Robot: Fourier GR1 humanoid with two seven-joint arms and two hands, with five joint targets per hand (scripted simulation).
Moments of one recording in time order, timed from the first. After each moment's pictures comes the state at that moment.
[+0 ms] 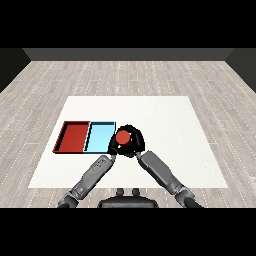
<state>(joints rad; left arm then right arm) -0.41 0.04 -0.53 -1.31 0.12 0.53 -0.13 -0.51 -0.02 0.56 -1.31 -0.37 -0.49 -0.40</state>
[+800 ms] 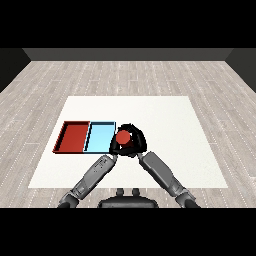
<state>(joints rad) -0.43 0.03 -0.56 -1.30 0.18 0.58 -0.19 -0.48 -0.02 0.53 -1.37 -0.36 -0.42 -0.39</state>
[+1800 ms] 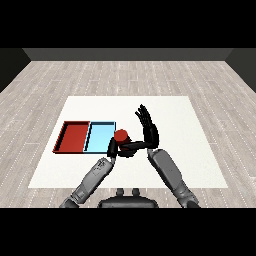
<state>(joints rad) -0.35 0.01 -0.52 -1.32 0.14 0.52 -0.20 -0.45 -0.05 0.37 -1.57 -0.21 -0.37 -0.27</state>
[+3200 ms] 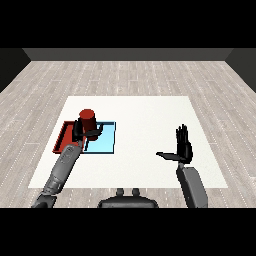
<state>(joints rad) -0.43 0.35 -0.20 -1.35 -0.03 0.44 0.02 -0.03 -0.21 0.06 -1.60 -0.28 -0.16 -0.38</state>
